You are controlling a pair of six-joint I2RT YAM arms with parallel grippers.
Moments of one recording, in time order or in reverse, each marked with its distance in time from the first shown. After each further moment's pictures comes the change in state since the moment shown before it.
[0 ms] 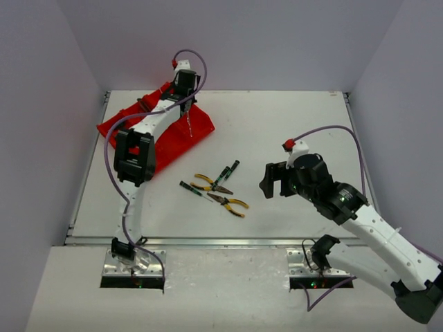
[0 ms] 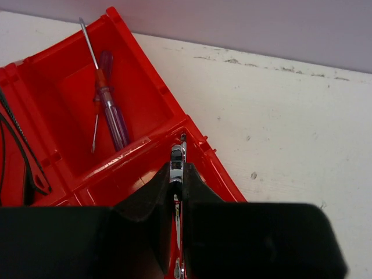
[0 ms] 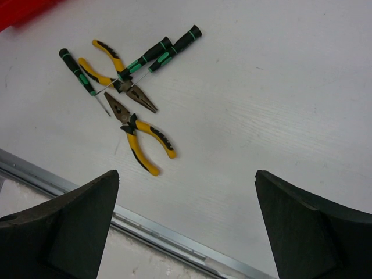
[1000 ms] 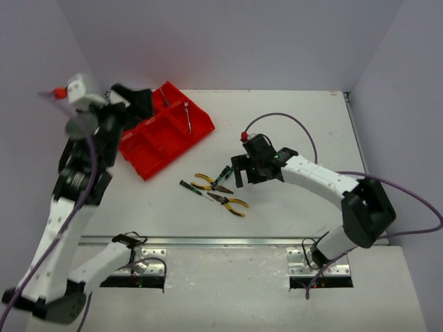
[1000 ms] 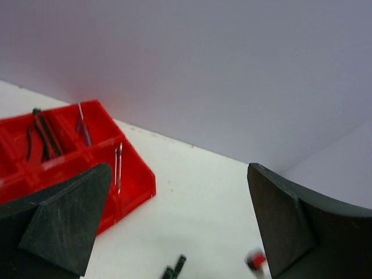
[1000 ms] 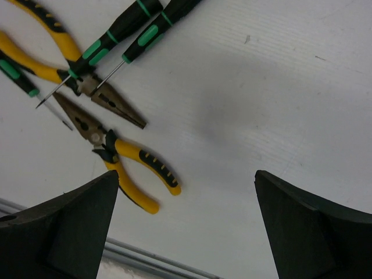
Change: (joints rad) left arm 0.004 -1.402 -0.760 -0.062 0.172 -0.274; right arm 0.006 0.736 0.226 0.094 -0.048 0.032
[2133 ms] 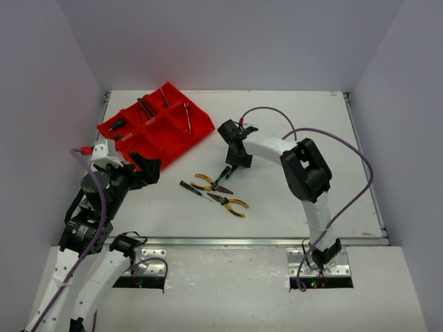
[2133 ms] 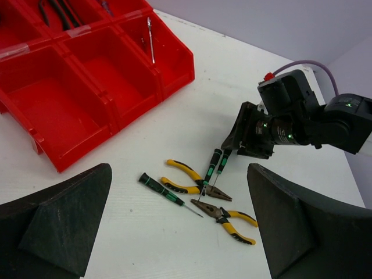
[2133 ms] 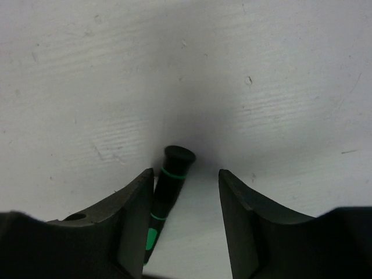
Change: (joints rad) left arm -0.001 -0.412 -0.455 -0.218 0.136 0.051; right arm -0.043 0.603 0.520 -0.125 0.245 0.438
